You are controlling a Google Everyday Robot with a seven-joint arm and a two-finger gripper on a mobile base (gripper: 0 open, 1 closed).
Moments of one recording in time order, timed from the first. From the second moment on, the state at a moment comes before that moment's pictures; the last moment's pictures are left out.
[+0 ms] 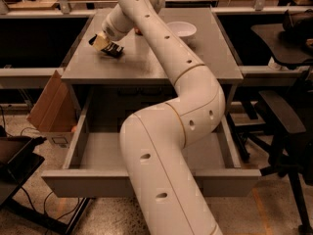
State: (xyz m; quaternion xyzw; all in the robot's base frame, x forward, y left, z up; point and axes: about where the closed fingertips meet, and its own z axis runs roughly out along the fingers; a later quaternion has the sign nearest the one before) arm 0.873 0.190 0.859 -0.50 0.76 0.16 0.38
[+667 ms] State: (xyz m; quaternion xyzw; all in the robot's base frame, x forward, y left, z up) arm 0.873 0.198 0.852 -0.50 0.76 0.16 0.37
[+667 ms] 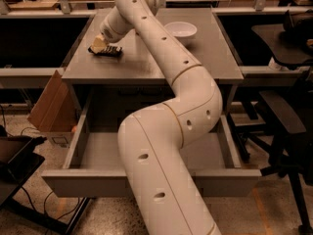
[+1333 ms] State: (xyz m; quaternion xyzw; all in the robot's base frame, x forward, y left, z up) arm 0.872 0.203 0.844 -0.50 0.77 0.17 0.37
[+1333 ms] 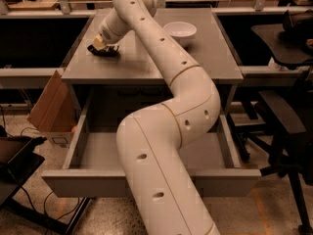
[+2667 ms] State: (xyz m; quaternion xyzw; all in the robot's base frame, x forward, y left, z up) arm 0.861 0.189 0.893 -0.44 0.82 0.11 0.35
